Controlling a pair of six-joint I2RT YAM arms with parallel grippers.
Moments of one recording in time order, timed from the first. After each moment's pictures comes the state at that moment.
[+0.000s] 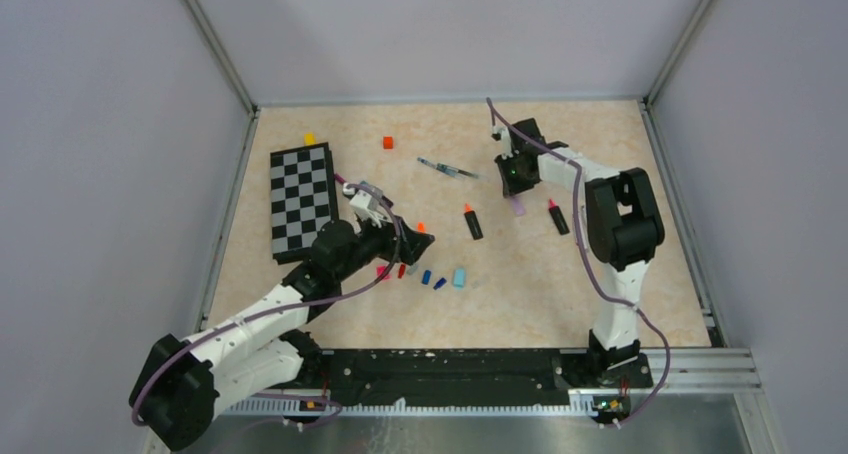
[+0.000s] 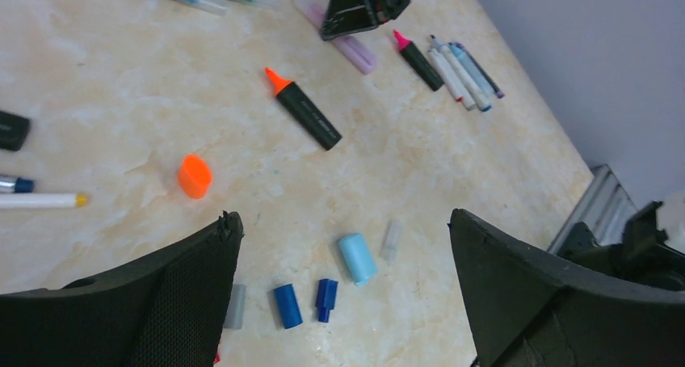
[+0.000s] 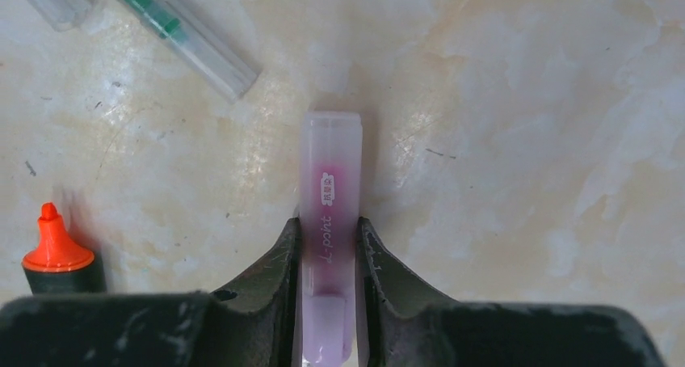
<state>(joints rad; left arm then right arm) -0.63 0.94 0.42 0.30 0.12 -0.51 0.33 2.03 1.44 -0.44 -0.02 -0.06</state>
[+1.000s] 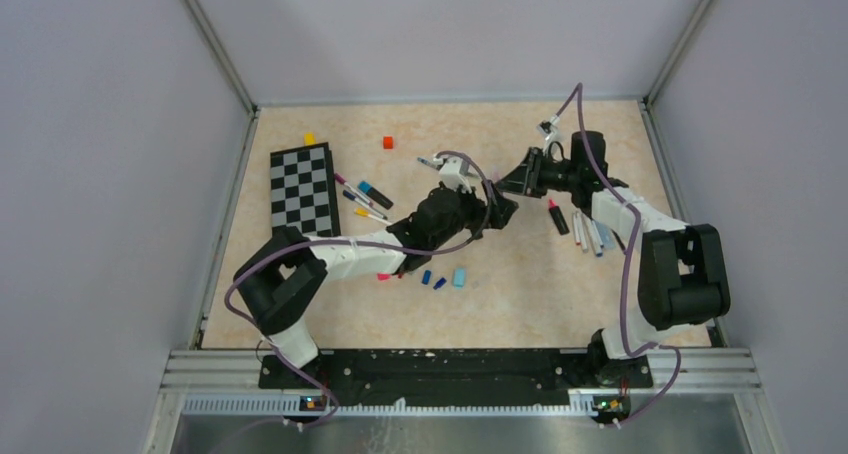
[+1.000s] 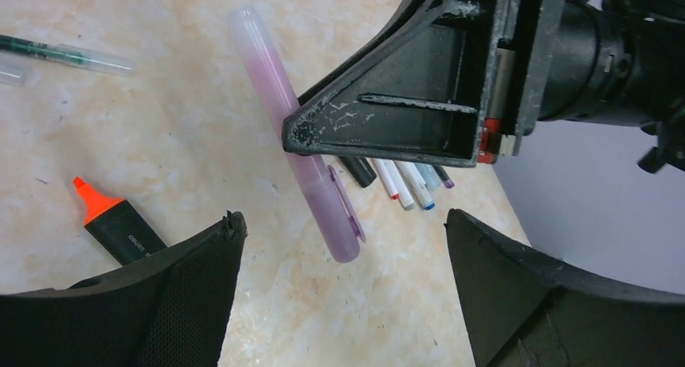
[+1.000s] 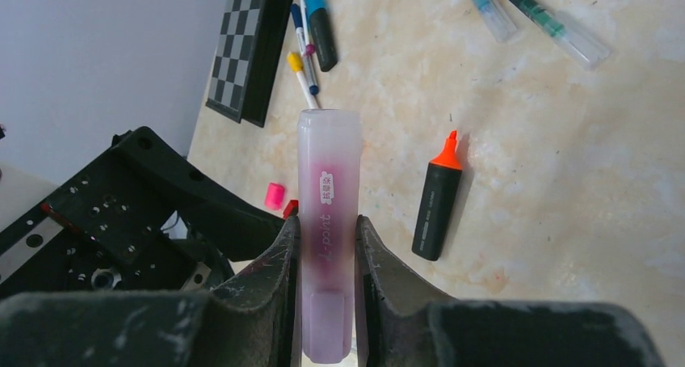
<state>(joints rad) -0.91 1.68 0.93 0.59 -0.12 -0.71 0.15 1.56 0.94 0.09 -0.84 0.49</state>
